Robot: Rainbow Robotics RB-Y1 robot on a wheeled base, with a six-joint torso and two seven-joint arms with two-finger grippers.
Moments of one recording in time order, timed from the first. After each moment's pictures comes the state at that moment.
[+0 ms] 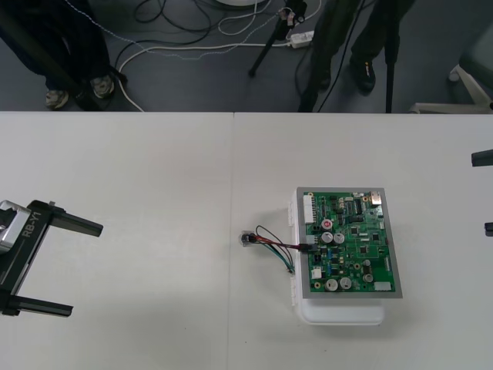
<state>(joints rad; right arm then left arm) -0.03 -1.01 -0.36 -1.74 1.11 -1.56 -0.20 0.12 1.19 0.08 -2.01 -0.98 -1.36 0.12</state>
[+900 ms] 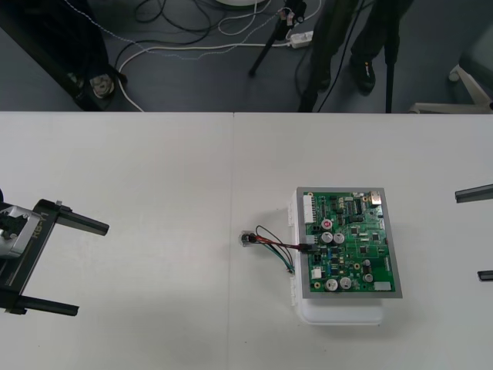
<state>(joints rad) 0.10 -1.01 -0.34 -1.84 1.07 -1.56 -0.02 0.10 1.17 0.08 -2.04 -1.04 -1.37 0.12</state>
